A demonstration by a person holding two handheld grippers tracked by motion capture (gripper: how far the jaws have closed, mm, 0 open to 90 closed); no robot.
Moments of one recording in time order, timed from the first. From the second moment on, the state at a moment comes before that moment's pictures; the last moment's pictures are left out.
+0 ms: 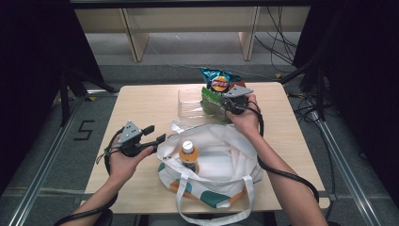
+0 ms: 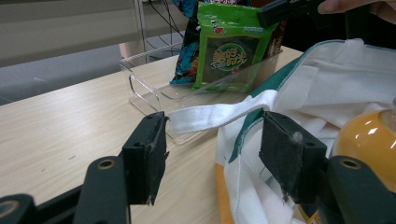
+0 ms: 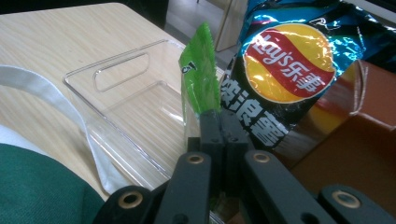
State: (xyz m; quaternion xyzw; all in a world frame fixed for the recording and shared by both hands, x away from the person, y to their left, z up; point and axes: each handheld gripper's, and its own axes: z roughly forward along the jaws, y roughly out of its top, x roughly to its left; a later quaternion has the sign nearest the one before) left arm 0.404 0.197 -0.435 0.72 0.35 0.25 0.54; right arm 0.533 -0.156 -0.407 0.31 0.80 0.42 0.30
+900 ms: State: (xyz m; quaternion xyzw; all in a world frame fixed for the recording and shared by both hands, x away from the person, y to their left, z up) left arm 0.404 0.197 -0.435 0.72 0.35 0.25 0.54; right arm 0.532 -0.161 -0.406 0.31 0.80 0.42 0.29
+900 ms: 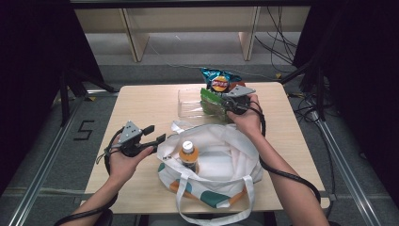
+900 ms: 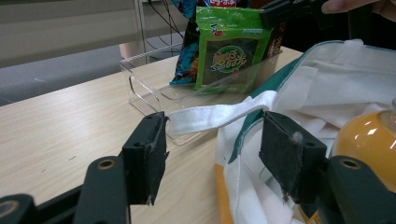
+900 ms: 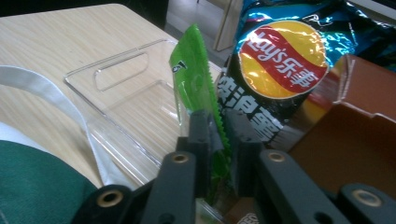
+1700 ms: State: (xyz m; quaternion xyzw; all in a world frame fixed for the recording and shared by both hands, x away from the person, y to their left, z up) left arm 0.402 0.197 -0.433 0.72 0.35 0.25 0.55; right arm 0.507 -0.175 -0.392 0.32 0.79 0.46 0.26
